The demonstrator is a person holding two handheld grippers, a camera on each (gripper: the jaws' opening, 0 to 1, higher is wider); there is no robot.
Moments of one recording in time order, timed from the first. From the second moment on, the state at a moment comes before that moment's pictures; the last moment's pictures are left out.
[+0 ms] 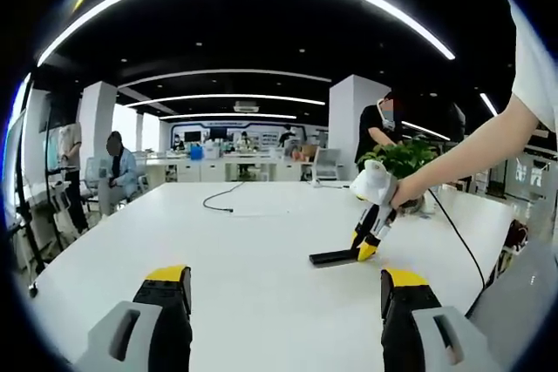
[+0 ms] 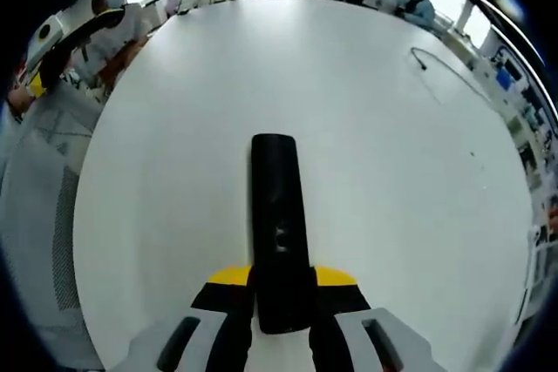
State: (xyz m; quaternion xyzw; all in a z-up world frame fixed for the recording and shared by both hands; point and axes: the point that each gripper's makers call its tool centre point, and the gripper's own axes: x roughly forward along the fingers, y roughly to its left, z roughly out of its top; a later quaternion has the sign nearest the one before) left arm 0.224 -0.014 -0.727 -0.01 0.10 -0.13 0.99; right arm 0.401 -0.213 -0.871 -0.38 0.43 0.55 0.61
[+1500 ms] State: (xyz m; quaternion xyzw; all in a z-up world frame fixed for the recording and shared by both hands) left arm 0.223 -0.012 -0.725 -0.01 0.09 -0.13 0.99; right arm 0.405 -0.214 -0.869 -0.35 0.42 0.53 0.65
